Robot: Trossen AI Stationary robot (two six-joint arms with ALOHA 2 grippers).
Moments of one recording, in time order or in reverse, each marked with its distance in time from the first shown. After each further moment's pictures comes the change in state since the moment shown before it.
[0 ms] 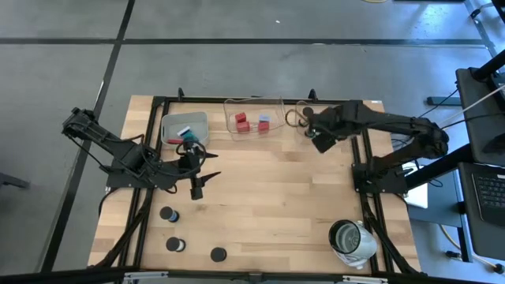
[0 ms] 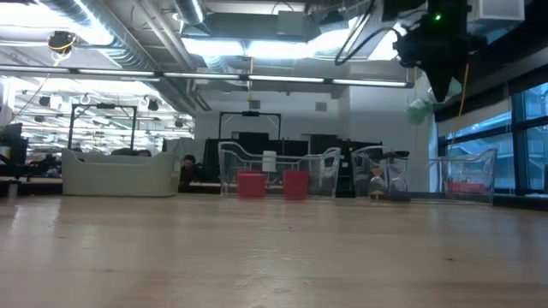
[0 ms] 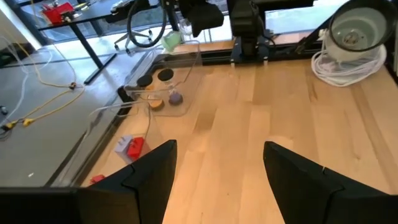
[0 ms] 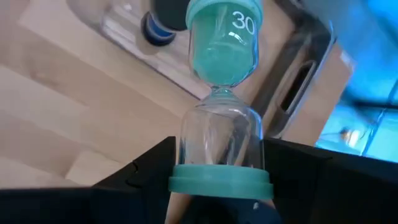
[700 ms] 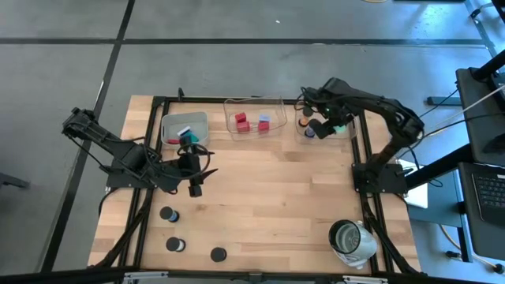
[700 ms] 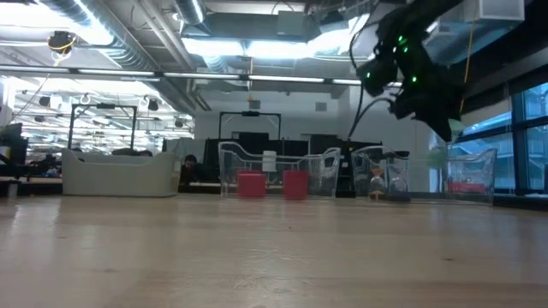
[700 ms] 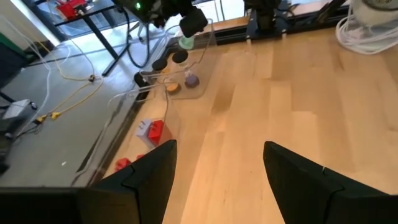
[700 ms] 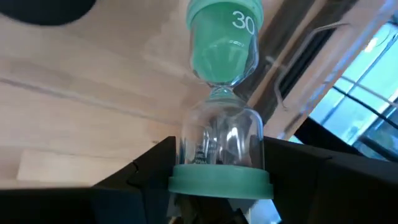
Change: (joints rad) left arm 0.000 0.000 0.000 -0.119 -0.045 -0.001; right arm -0.469 0.278 -0.002 0.010 -0.177 -0.318
